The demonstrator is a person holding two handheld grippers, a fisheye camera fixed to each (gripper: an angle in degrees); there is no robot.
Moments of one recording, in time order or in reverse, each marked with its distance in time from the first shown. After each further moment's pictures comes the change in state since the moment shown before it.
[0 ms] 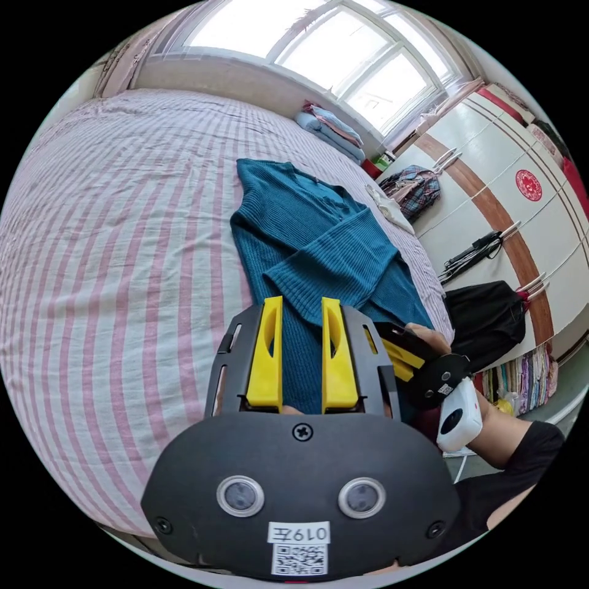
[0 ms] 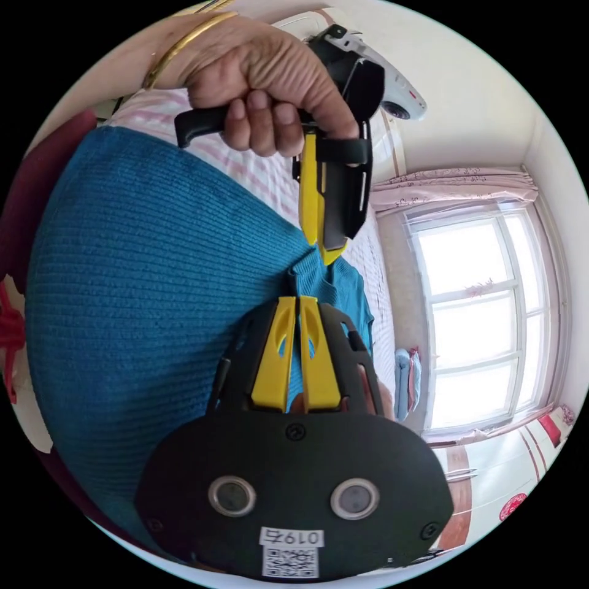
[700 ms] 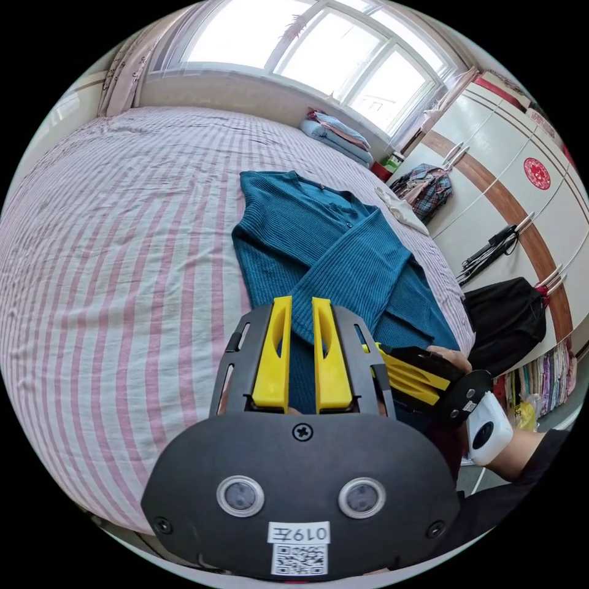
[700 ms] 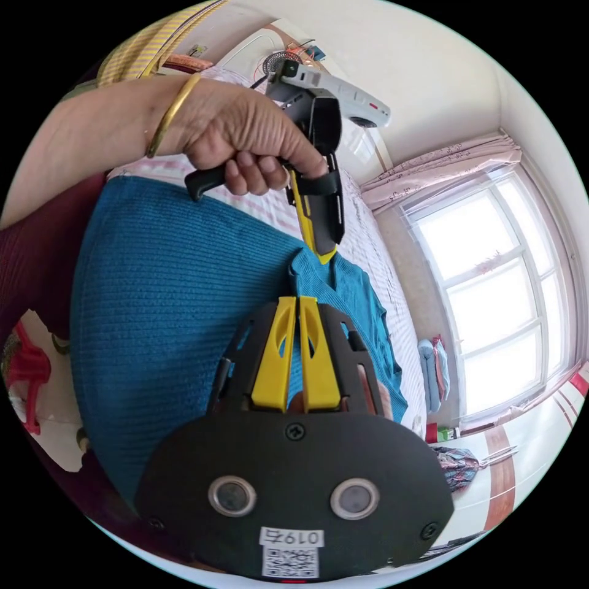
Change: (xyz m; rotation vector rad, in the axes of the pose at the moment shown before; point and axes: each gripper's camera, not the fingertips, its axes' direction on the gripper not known) left arm 0.030 -0.011 0.021 0.048 -0.107 0.039; right arm -0.038 0.059 0.027 0.074 -0.073 0.140
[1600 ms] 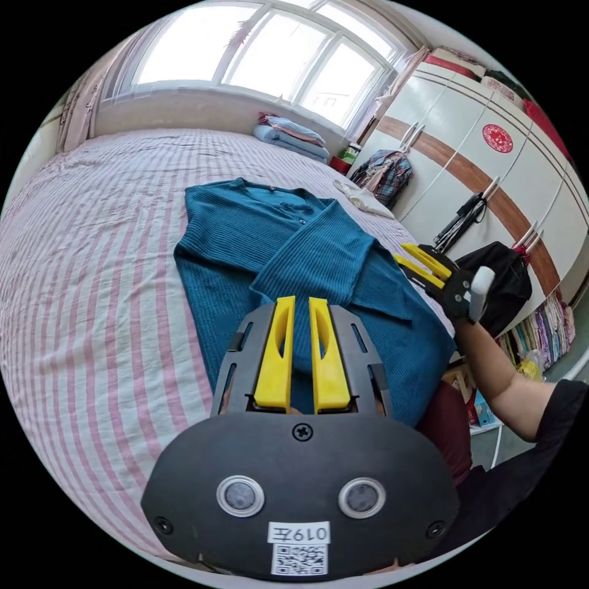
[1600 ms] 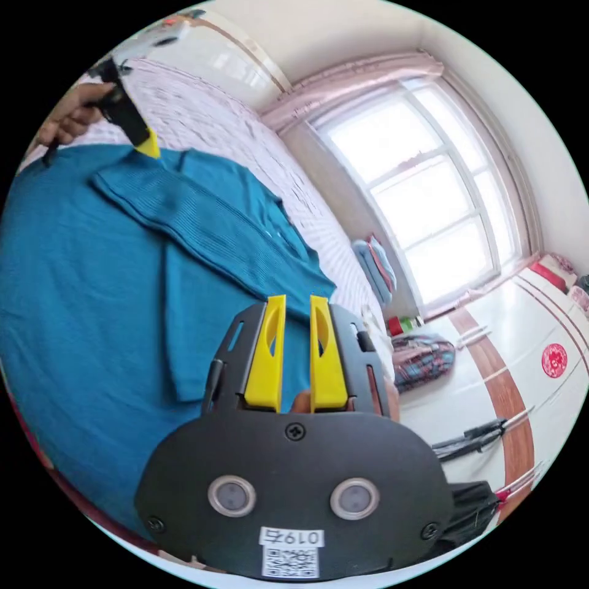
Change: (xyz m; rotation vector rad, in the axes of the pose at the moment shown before) left arm 0.072 -0.015 0.042 0.021 0.101 0.177; right arm 0.047 0.250 0.151 -0.388 0.306 0.336
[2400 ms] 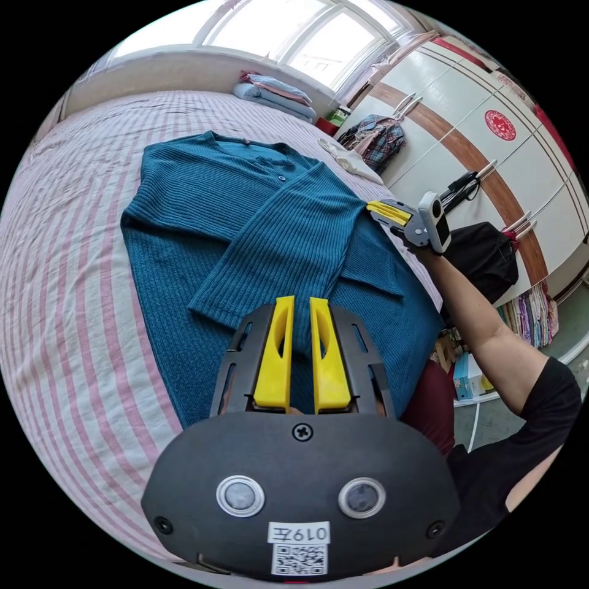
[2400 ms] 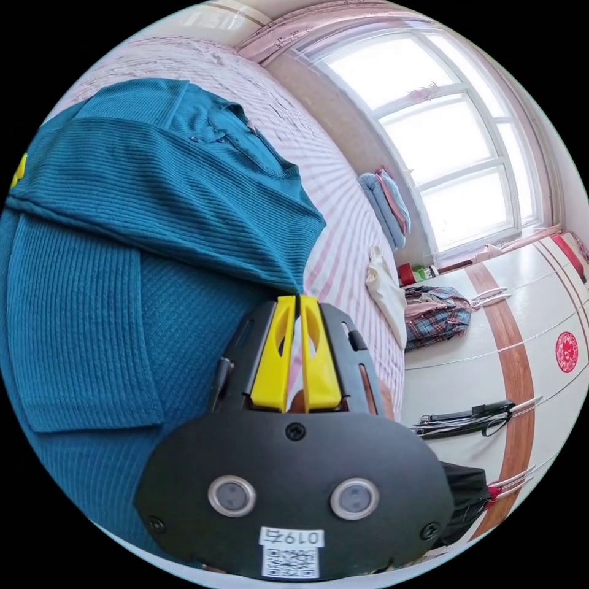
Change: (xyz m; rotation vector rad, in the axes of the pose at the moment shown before) left arm 0.022 -0.017 0.062 -0.181 0.101 -0.001; right arm -0.066 0.118 0.340 -0.234 -0.072 0.034
